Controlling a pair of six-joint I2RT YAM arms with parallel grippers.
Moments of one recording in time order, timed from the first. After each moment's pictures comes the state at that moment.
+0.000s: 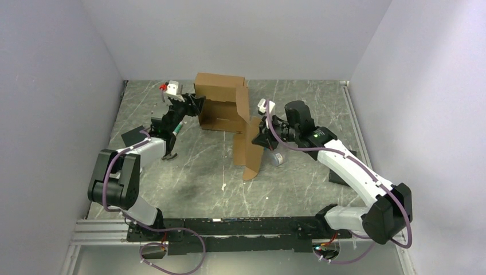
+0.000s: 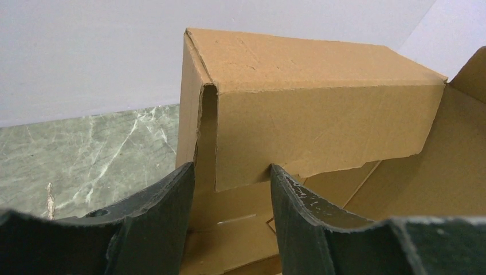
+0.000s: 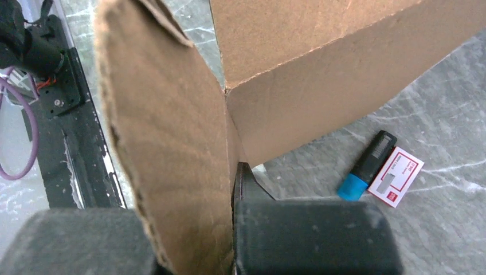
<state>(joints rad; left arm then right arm) -0.19 1.55 0.77 0.87 0.29 -0.27 0.54 1.23 1.03 -0.36 -0.58 -0.17</state>
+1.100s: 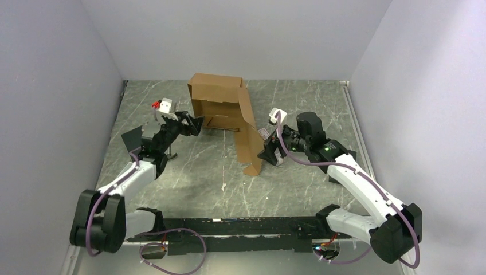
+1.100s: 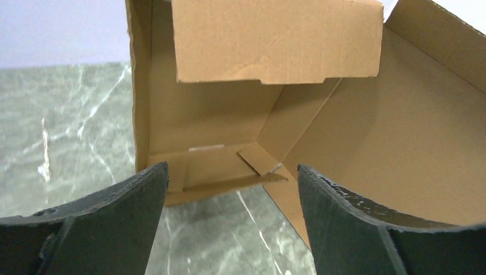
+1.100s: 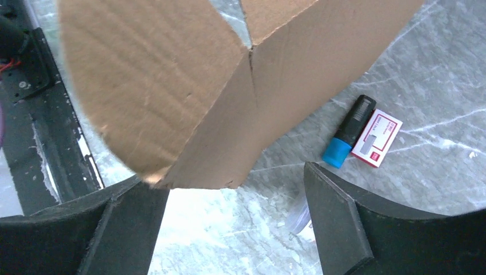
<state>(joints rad) -0.19 1.23 0.53 0.74 0.32 -0.28 0.50 1.08 0.88 -0.36 -0.52 -0.20</state>
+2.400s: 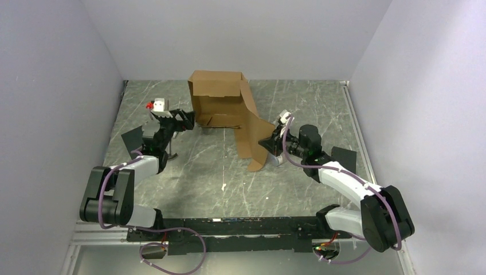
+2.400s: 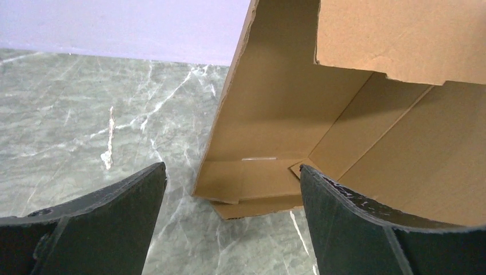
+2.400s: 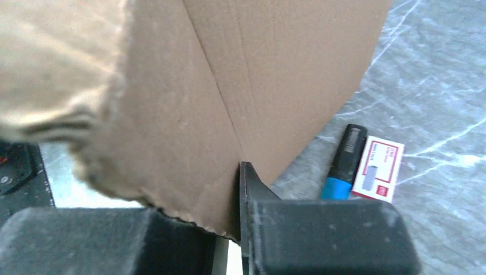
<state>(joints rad) -0.12 1.40 0.51 0.91 0.19 -0.31 0.42 1.18 0.52 0.42 -0.57 0.11</state>
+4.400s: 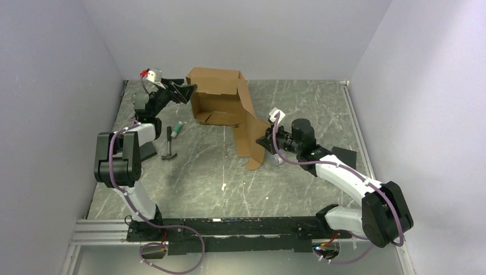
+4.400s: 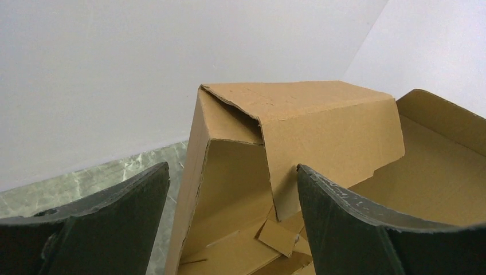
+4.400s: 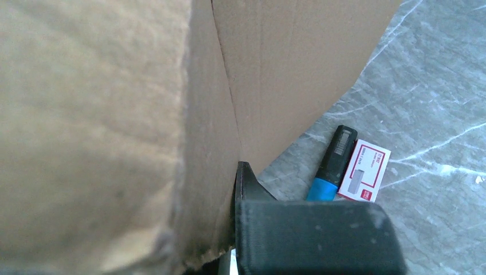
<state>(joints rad) 0.03 1.77 0.97 1.10 0.68 -0.48 0.48 1.21 0.65 0.22 -0.49 -0.04</state>
